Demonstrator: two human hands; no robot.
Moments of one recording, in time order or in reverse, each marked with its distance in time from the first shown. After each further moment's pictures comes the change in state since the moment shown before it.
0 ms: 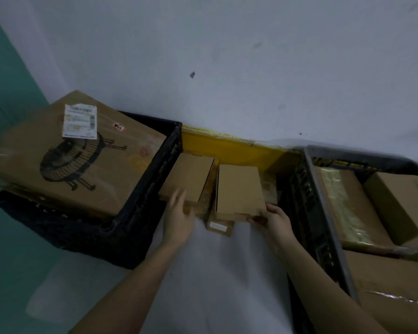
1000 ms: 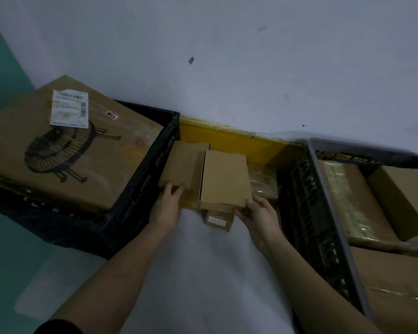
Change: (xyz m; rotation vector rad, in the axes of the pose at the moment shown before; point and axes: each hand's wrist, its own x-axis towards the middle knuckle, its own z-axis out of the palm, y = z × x) left_hand 0.038 -0.026 -0.010 0.514 -0.178 0.070; right_hand -0.006 0.014 0.029 0.114 -0.060 0.063
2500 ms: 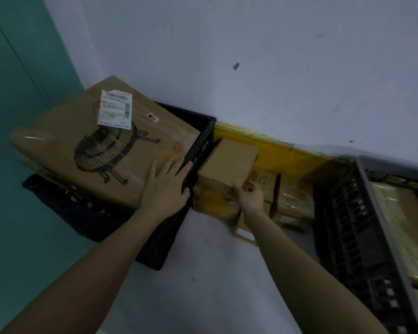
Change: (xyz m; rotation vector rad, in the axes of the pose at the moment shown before) left_hand 0.007 -0.047 -0.099 0.420 0.183 0.150; right_hand 0.078 0.035 0.117 -0.568 0.023 -0.186
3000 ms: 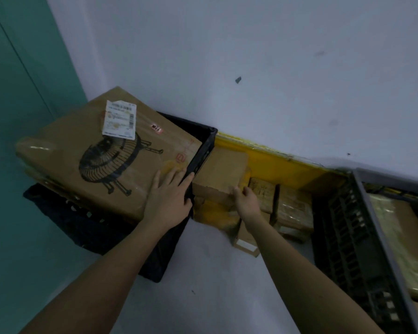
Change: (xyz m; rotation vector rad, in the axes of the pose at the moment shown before) left_hand 0.003 -0.002 0.005 -0.021 -0.013 -0.002; right_hand 0.002 -0.013 0.007 -0.244 -0.135 -0.103
